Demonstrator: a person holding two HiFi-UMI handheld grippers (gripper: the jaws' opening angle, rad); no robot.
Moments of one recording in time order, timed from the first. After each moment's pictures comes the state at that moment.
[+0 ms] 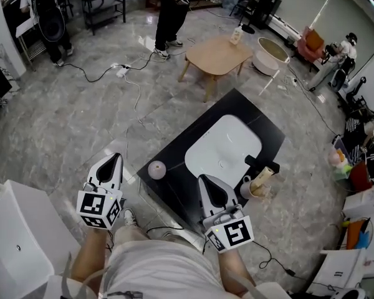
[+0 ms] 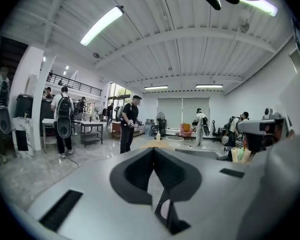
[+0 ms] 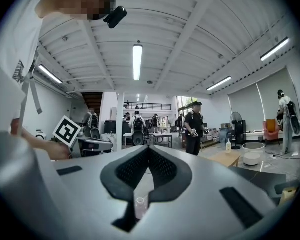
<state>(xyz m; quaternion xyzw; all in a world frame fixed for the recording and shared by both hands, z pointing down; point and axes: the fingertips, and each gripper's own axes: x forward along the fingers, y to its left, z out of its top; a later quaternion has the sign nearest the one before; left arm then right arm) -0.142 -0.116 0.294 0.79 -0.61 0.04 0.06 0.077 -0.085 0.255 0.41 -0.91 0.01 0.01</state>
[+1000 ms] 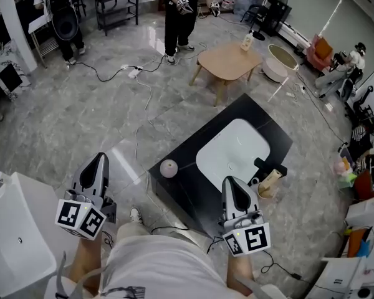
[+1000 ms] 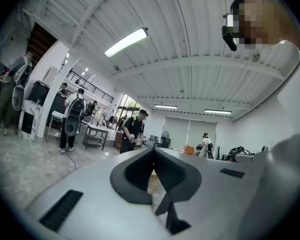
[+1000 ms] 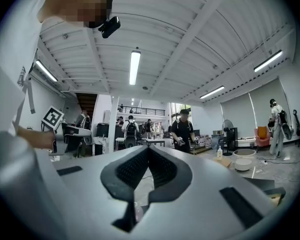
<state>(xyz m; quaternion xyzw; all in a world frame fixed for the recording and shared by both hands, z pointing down) -0.201 -0.051 0.217 0.76 -0.64 -0.10 0.08 0.106 -0.066 0.228 0.45 -0.89 -0.02 -0.02</state>
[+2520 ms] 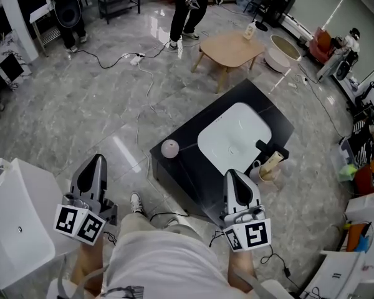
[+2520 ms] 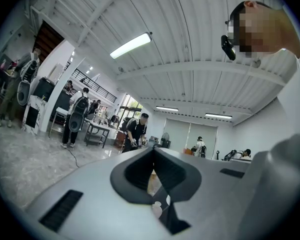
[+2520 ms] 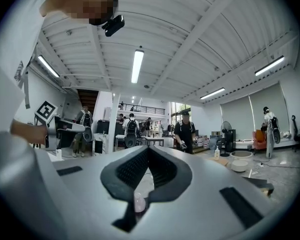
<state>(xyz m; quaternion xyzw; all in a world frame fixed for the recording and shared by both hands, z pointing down) -0.191 0.021 0.227 0.75 -0.64 -0.12 0.09 0.112 -0.018 0.239 0.46 -0.89 -0.03 0.00</state>
